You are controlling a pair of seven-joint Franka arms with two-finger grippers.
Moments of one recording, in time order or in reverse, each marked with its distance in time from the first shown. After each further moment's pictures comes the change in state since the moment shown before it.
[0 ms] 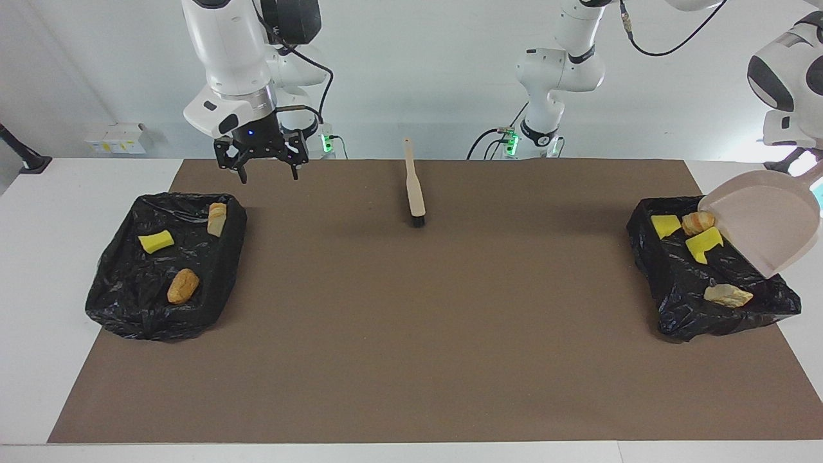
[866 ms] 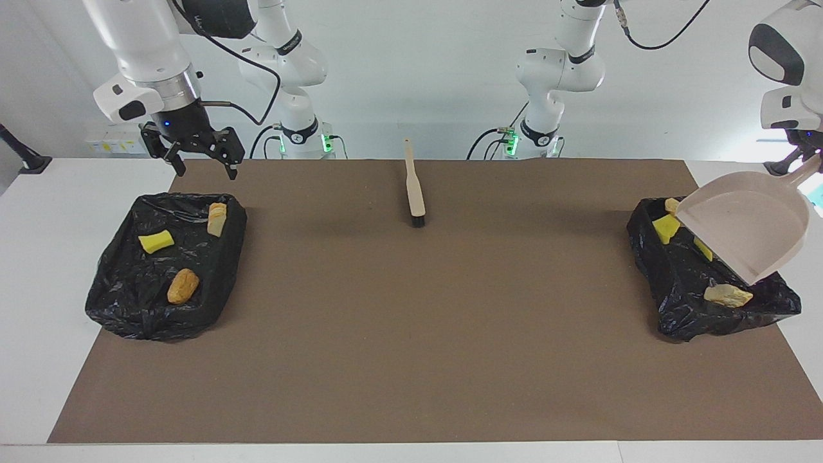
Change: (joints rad) left arm 0.002 -0.006 -0.094 0.120 -0.247 -0.174 -0.121; right arm -0.014 -0.025 -0.160 0.014 0.011 -0.003 -0.003
